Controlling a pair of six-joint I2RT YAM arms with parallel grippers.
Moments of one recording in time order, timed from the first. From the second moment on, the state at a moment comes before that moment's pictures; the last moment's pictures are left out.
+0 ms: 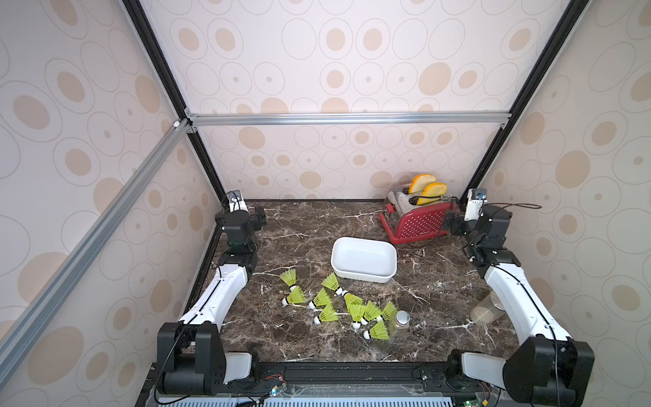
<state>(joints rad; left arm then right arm) -0.06 1.31 1.01 0.24 -0.43 0.00 0.00 1.23 1.13 -0.12 0.03 -0.03</state>
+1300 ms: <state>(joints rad) -0.26 1.02 1.17 -0.88 0.19 -0.80 0.40 1.24 1.41 -1.41 -0.14 0.33</state>
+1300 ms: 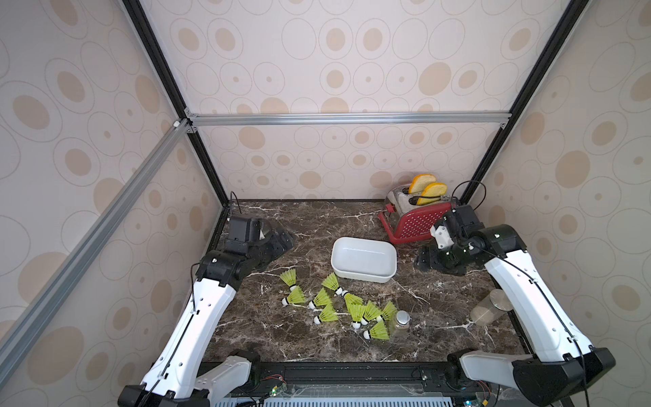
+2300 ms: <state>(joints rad) -0.49 0.84 0.92 -0.83 0.52 -0.61 0.42 1.46 1.03 -1.08 -0.43 0.27</state>
